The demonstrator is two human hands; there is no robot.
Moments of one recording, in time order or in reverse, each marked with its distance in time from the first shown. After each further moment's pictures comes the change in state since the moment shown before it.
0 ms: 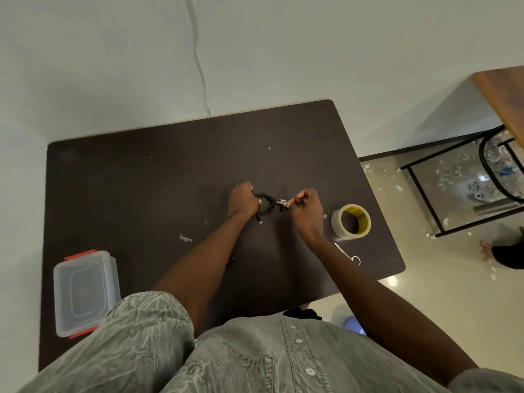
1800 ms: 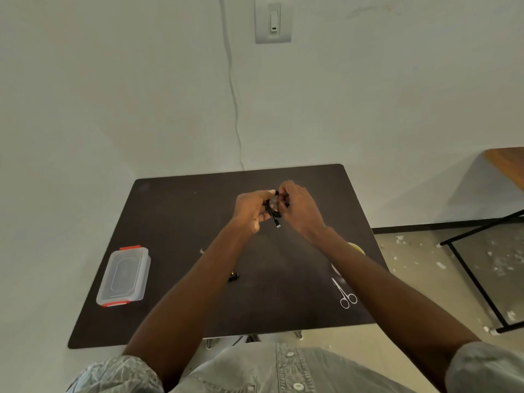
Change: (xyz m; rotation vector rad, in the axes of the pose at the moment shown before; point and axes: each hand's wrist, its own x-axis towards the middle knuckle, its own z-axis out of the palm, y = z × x) left_hand -0.164 0.114 -0.087 -1.160 0.105 -0.143; right_hand -0.034 -0.099 -0.065 -0.420 -0.200 -0.971
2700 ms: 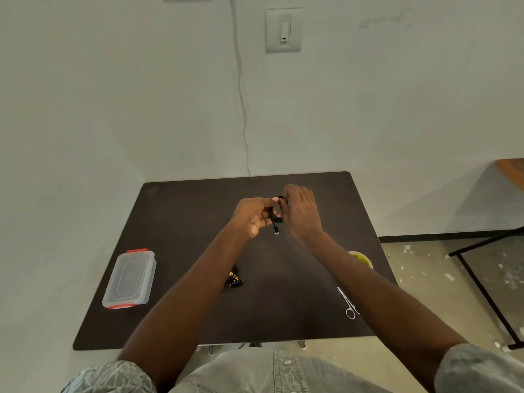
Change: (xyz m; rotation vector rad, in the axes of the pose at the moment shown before) left_hand 0.001 0.016 -0.011 0.025 -0.054 -0.050; right_hand 0.013 -0.002 0.019 -0.088 0.260 -0.105
